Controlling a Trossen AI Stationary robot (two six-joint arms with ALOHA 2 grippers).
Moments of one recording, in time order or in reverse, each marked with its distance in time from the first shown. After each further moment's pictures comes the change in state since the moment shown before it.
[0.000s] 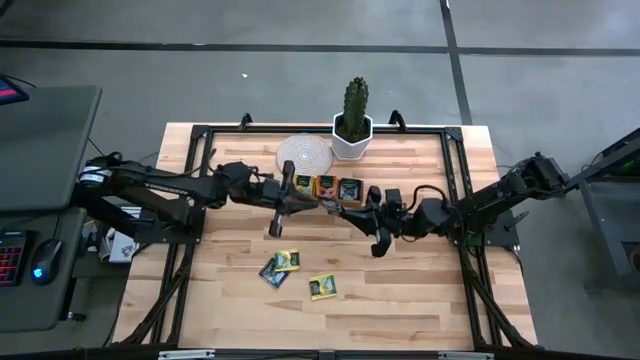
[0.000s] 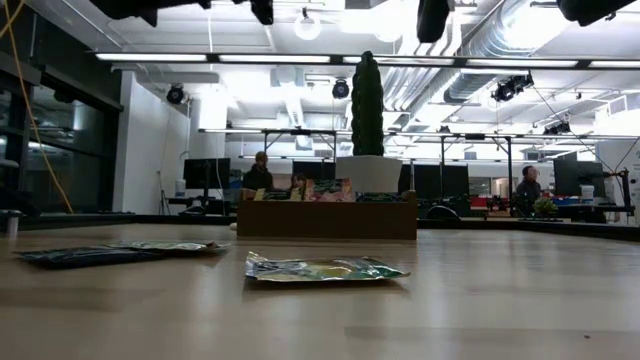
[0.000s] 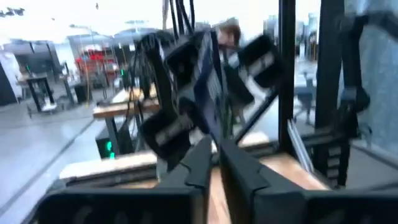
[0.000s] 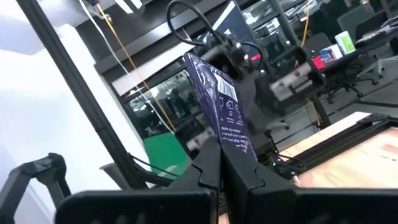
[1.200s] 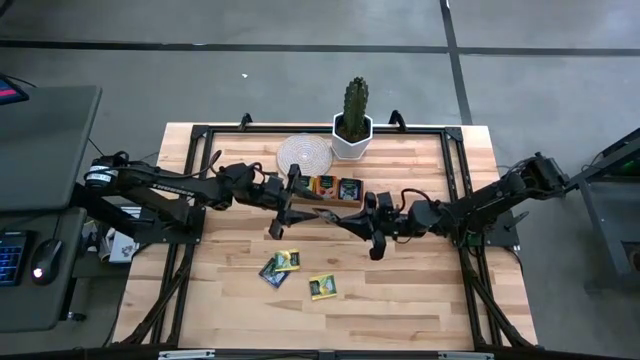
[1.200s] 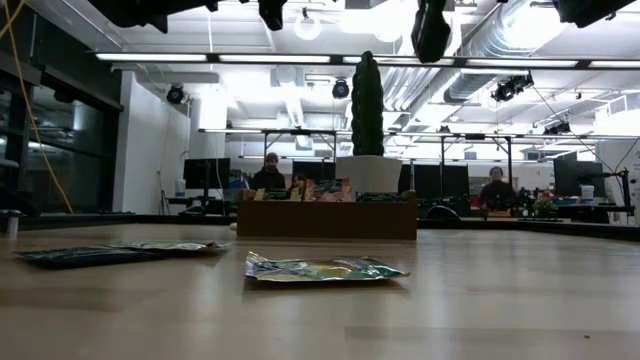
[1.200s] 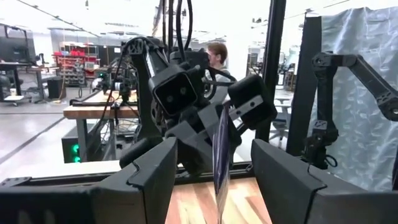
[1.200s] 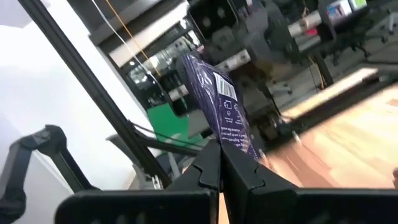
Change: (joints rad) left arm 0.000 0.061 0.001 0.140 0.060 -0.179; right arm -0.018 0.001 0.000 -0.146 -0.081 0.105
